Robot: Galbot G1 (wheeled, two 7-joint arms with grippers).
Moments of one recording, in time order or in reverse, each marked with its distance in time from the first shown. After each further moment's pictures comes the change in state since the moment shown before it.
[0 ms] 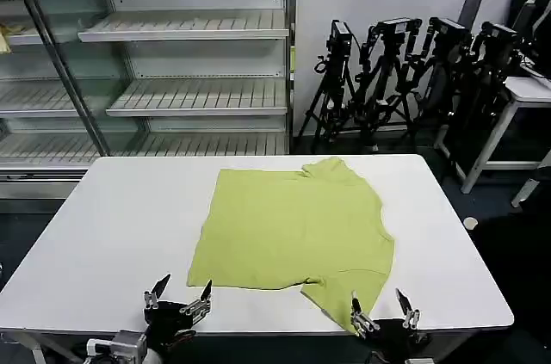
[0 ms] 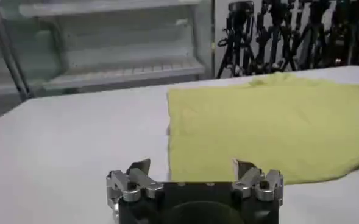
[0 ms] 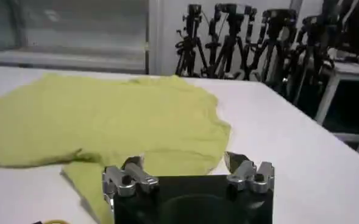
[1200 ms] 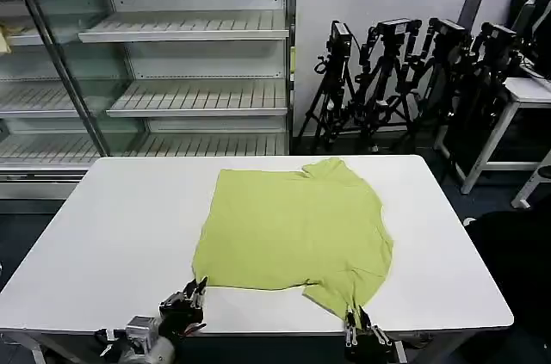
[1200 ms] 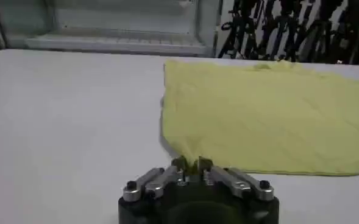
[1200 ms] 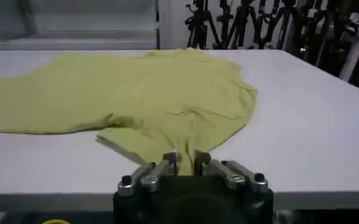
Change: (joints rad) left arm -0.076 -0.002 0.029 0.120 -0.166 -0.025 -0.010; right arm -0.035 0.020 -0.046 -0.029 0.027 0.013 -0.012
